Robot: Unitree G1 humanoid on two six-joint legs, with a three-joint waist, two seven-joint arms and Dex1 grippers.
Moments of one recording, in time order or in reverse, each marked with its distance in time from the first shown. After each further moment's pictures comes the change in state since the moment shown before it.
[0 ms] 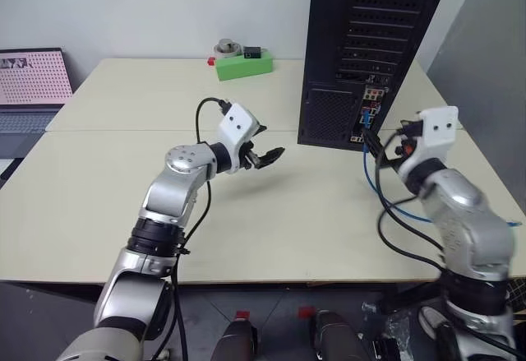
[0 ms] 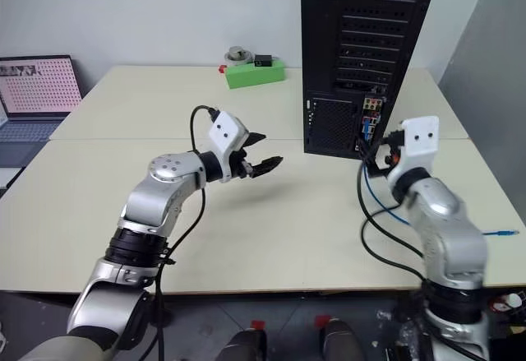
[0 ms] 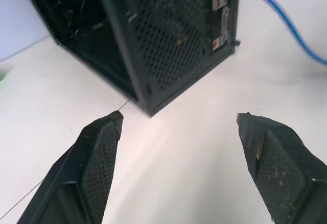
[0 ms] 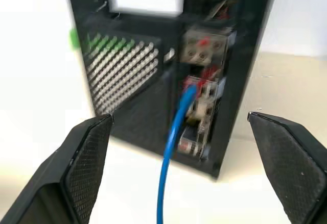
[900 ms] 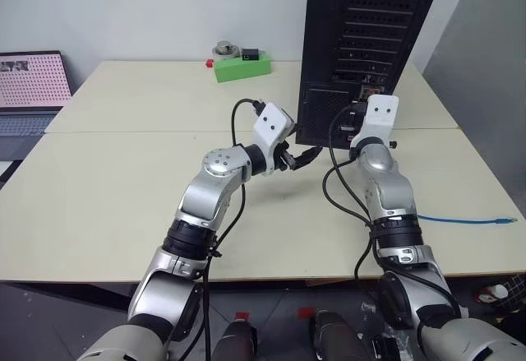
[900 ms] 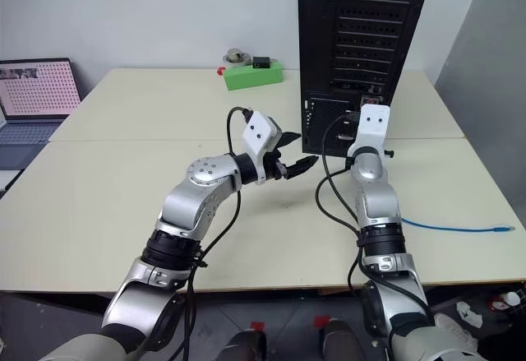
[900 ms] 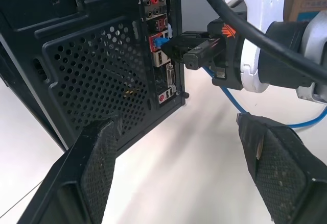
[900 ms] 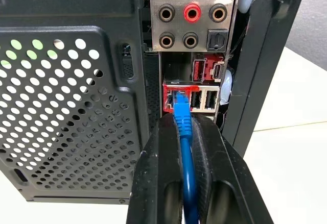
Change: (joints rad) left arm -0.031 -0.215 -0.069 -0.029 -0.021 0.003 0.086; right arm -0.428 0.403 0.093 0.755 -0.332 -0.403 -0.525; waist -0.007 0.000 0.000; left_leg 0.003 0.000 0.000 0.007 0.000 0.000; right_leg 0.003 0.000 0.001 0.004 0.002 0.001
